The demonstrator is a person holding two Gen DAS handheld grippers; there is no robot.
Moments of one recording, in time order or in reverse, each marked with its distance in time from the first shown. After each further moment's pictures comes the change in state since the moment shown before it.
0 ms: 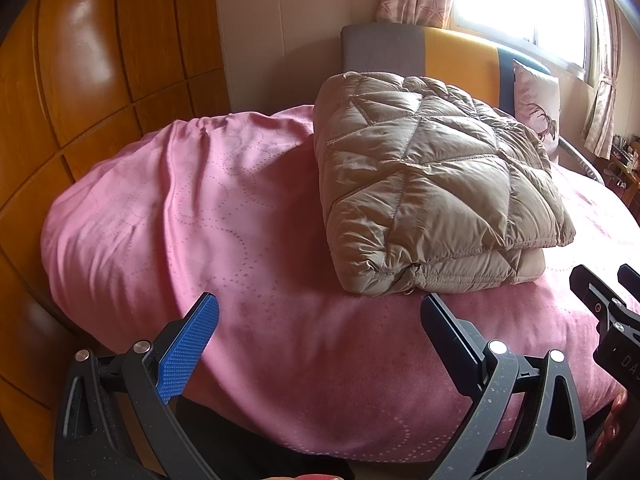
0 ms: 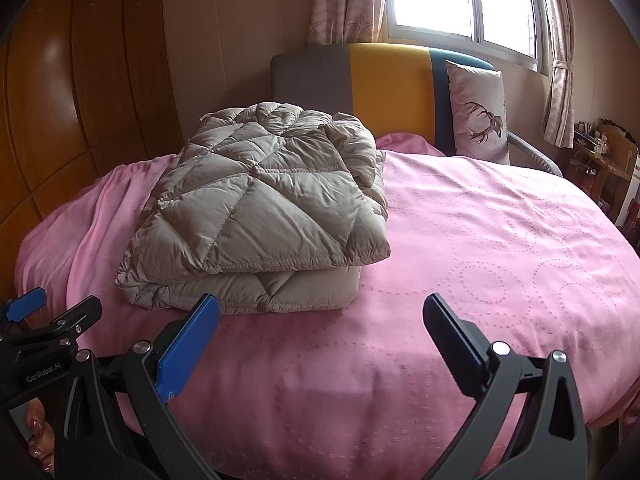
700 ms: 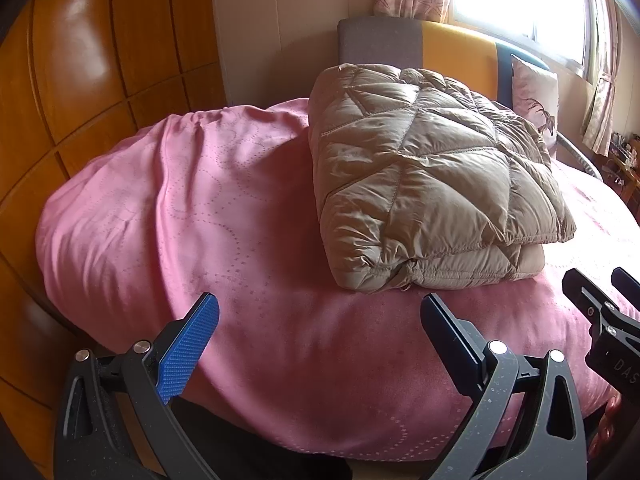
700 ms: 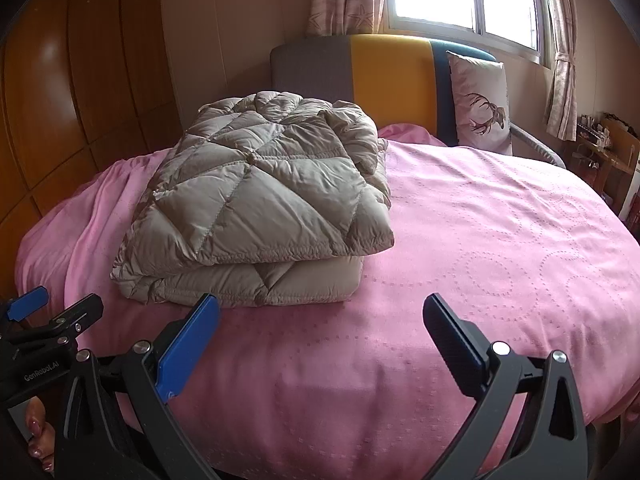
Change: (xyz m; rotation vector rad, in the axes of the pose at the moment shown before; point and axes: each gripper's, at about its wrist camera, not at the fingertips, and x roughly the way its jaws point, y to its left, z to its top) left arm 0.008 -0.003 0.000 0.005 0.027 -0.014; right arm 0.008 -0.002 -0.004 0.006 0.030 0.009
